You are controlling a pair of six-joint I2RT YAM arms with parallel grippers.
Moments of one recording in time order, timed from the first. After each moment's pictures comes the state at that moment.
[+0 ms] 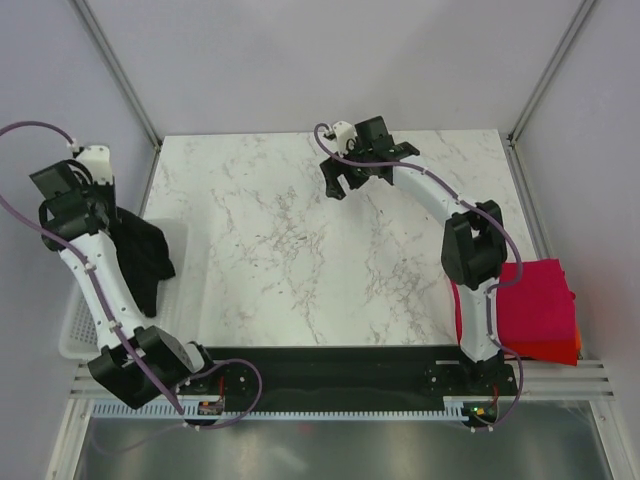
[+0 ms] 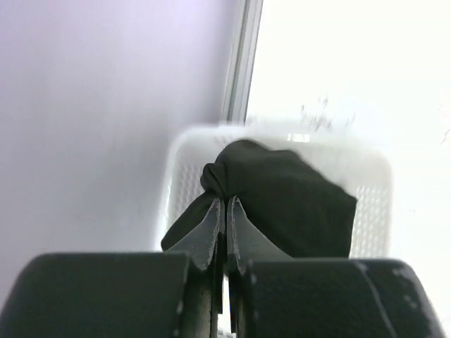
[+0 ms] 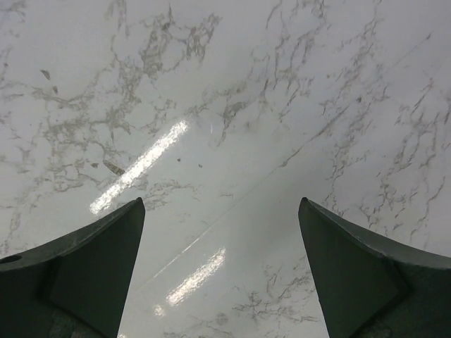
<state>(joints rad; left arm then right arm) 0.59 1.24 1.30 -0.73 0.14 0.50 0.45 2.13 1.89 -0.56 -0.33 -0.20</state>
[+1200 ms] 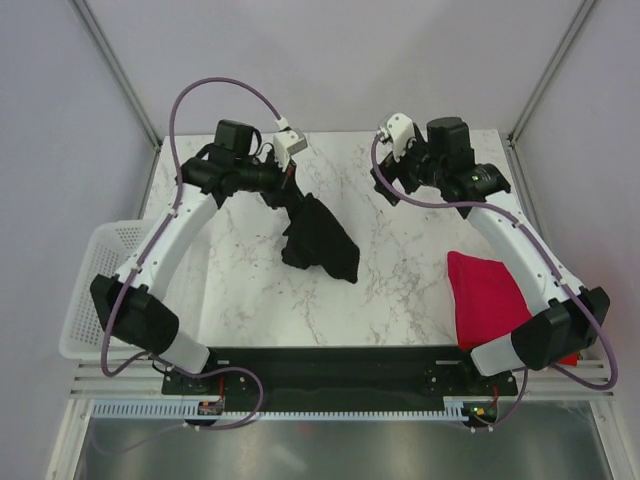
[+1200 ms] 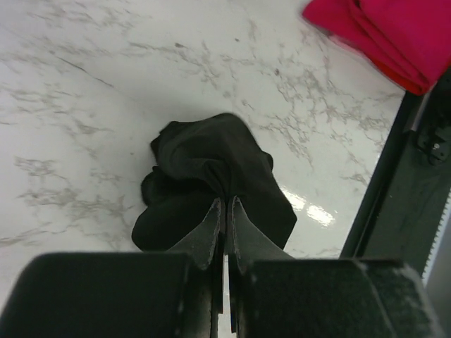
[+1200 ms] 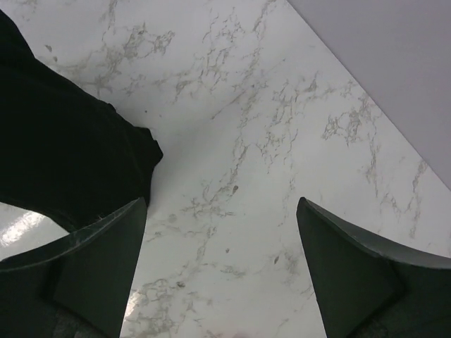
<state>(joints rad) -0.35 1.49 1.58 -0.78 0.67 0.32 0.37 1.49 1.57 -0.58 -0.29 -0.39</state>
